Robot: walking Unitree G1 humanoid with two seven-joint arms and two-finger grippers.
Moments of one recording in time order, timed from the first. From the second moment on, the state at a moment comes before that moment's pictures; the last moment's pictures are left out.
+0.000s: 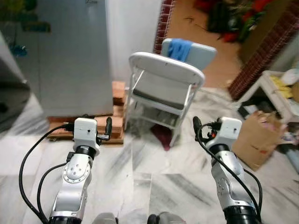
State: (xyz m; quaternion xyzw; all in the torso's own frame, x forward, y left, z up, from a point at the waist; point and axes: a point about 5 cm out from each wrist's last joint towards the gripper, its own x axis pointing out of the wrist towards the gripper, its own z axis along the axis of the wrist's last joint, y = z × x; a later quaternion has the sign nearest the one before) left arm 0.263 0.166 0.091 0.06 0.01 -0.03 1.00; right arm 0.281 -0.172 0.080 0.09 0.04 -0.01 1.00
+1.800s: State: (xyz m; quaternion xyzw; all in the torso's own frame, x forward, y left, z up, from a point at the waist) left arm 0.267 0.183 0.079 0.13 0.03 -0.03 0.99; right arm 0.274 -0.176 0.070 0.04 0.02 -0.04 1.00
